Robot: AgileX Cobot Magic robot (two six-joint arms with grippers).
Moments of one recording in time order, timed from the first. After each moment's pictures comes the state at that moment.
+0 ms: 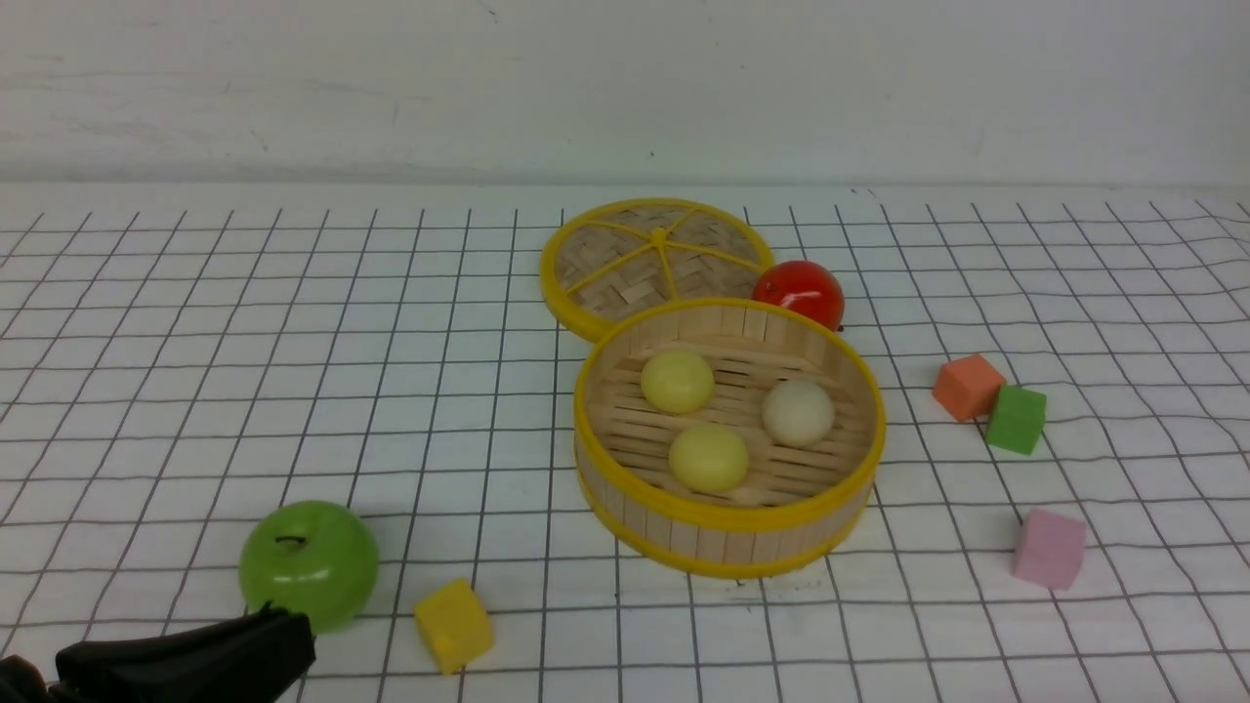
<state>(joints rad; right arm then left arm) 0.09 -0.01 0.02 -0.01 0.40 0.19 -0.63 0.49 -0.26 -0.11 0.09 -0.26</state>
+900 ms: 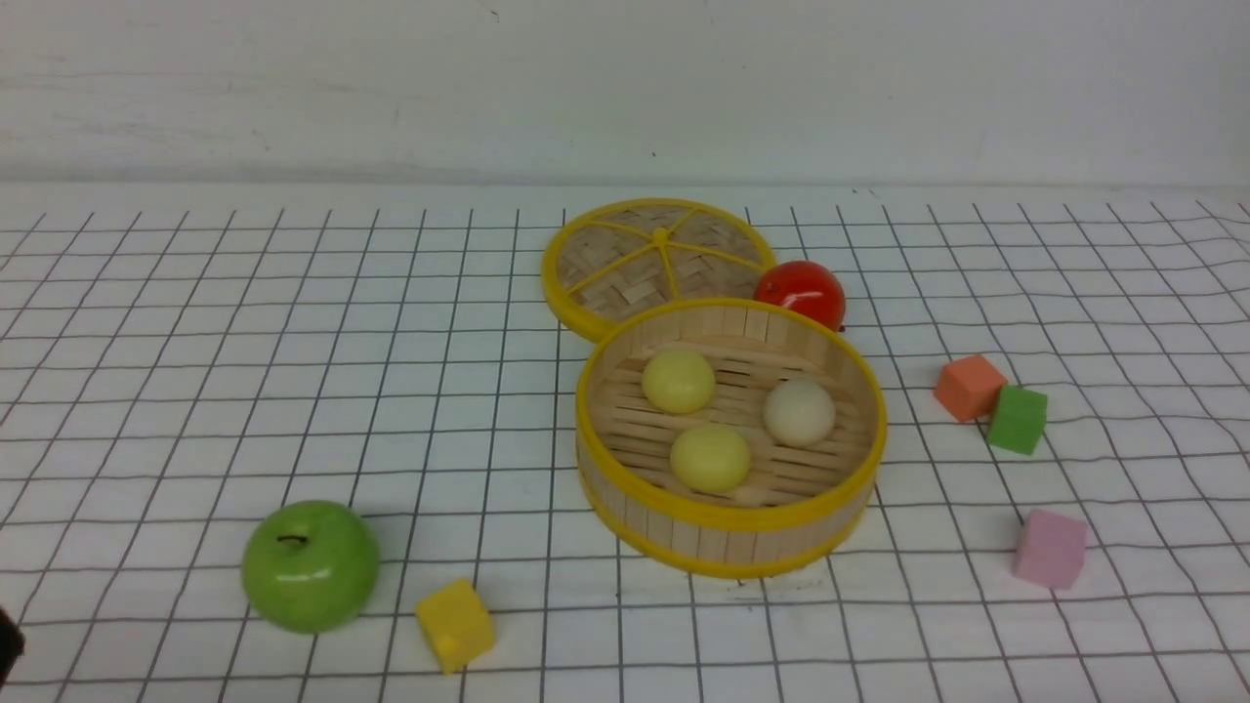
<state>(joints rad) 0.09 -0.01 0.02 -0.01 0.40 0.19 -0.12 0.07 -0.10 -0.10 0.19 -0.19</state>
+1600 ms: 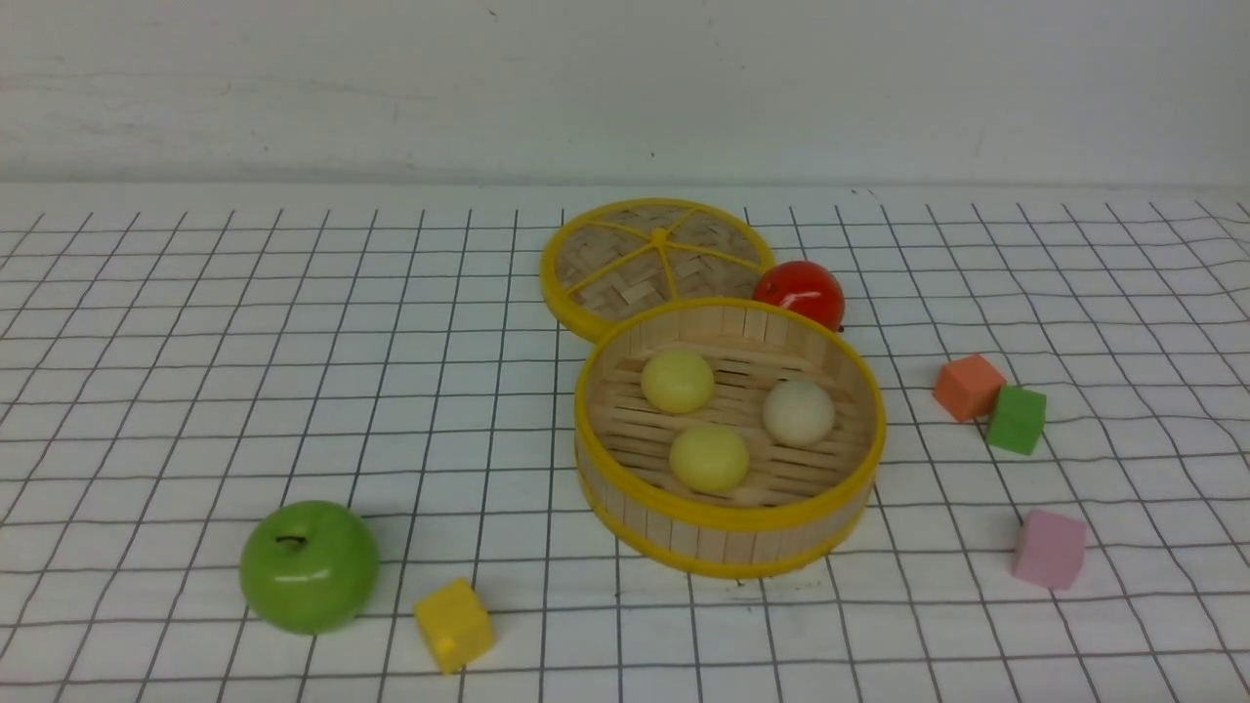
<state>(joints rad) 0.09 -0.01 0.02 -0.01 0.39 0.19 -0.09 -0.01 0.03 -0.12 0.38 -0.19</state>
